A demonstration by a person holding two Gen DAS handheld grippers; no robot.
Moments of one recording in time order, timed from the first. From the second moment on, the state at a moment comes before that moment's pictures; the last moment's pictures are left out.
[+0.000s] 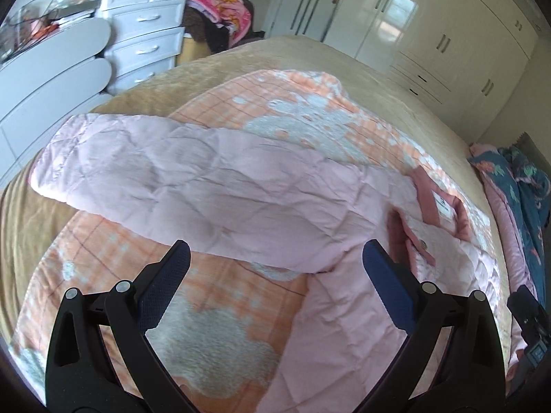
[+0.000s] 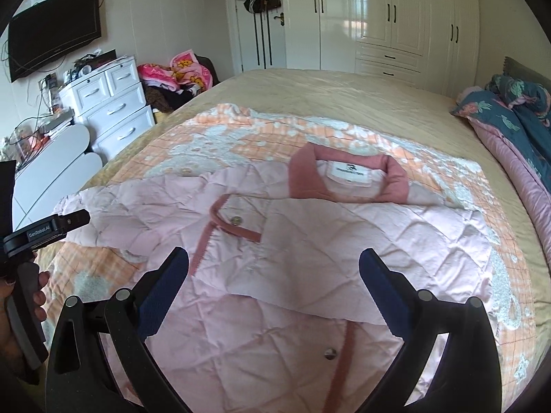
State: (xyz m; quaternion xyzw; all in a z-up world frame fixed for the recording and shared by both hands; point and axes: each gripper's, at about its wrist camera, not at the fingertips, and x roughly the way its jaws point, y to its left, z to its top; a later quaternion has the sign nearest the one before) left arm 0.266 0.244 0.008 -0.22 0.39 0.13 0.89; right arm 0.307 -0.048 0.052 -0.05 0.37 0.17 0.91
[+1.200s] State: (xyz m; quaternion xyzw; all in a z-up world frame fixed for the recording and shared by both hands) left arm 0.237 0.391 -0.034 -0.34 0.38 0.28 0.82; right arm 0.310 0.154 0.012 -0.14 0.39 0.30 0.86
